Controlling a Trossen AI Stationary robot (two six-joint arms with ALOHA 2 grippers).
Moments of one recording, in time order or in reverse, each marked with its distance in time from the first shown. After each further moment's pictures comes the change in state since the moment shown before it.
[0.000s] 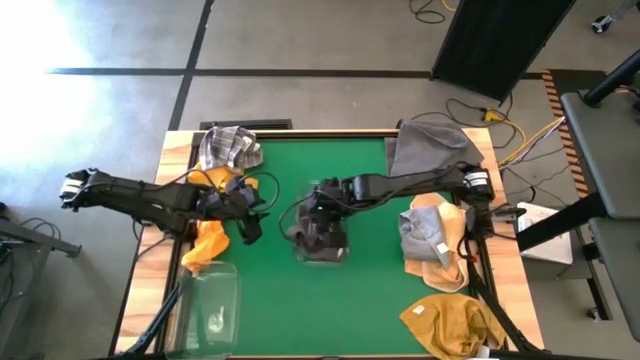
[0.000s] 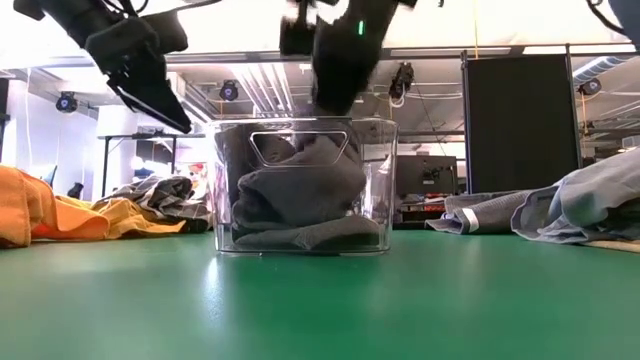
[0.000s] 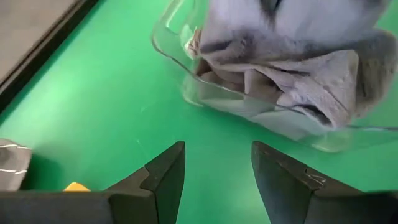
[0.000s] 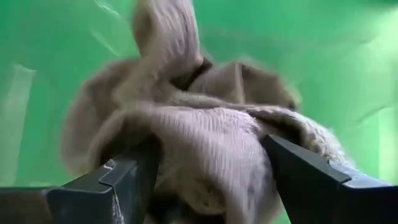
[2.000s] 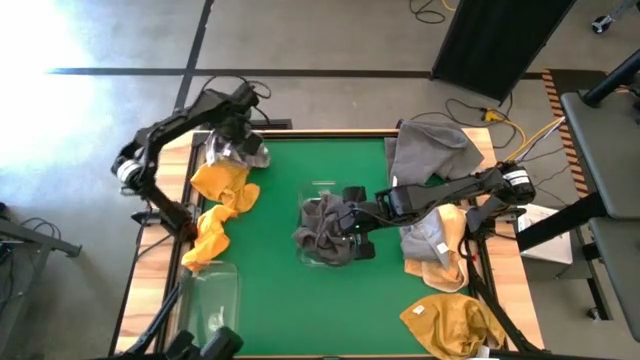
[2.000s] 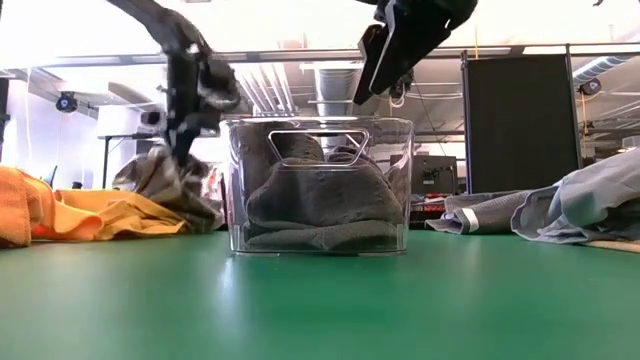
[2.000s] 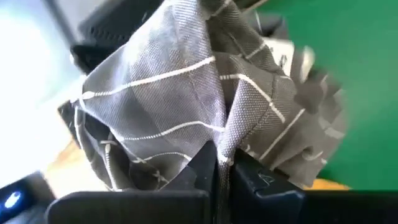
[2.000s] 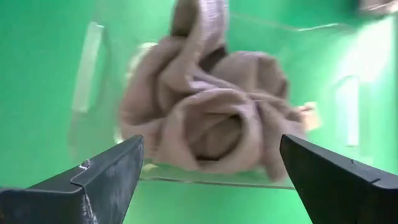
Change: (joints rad) left arm 0.969 0.605 0.684 -0.603 0.137 0.203; right arm 0.153 -0.328 -0.249 0.031 0.193 -0.007
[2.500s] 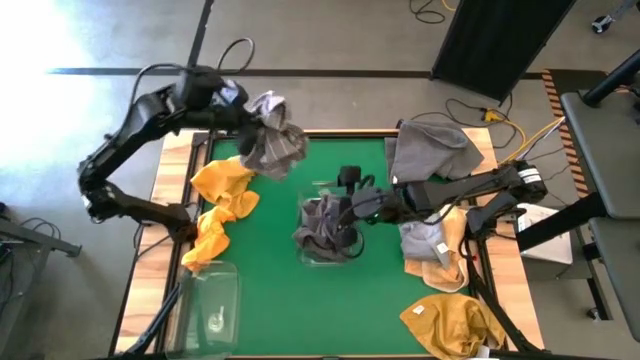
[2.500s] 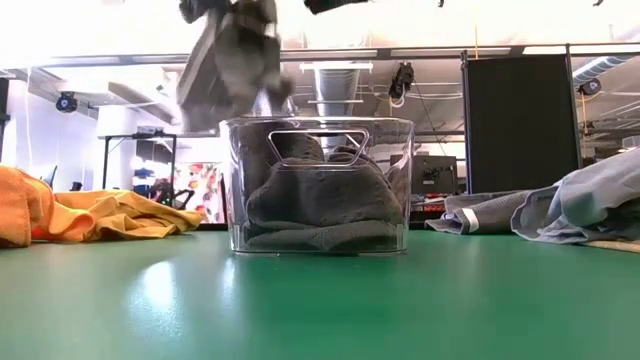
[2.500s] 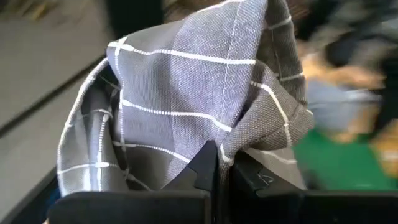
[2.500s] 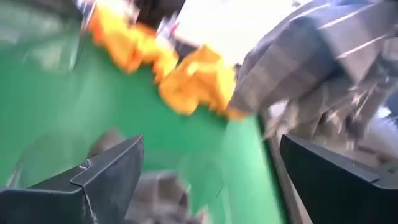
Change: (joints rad) left arm -0.351 -0.306 0.316 0.181 0.361 0.074; right arm 0.007 -0.097 0.008 0.440 0.226 -0.217
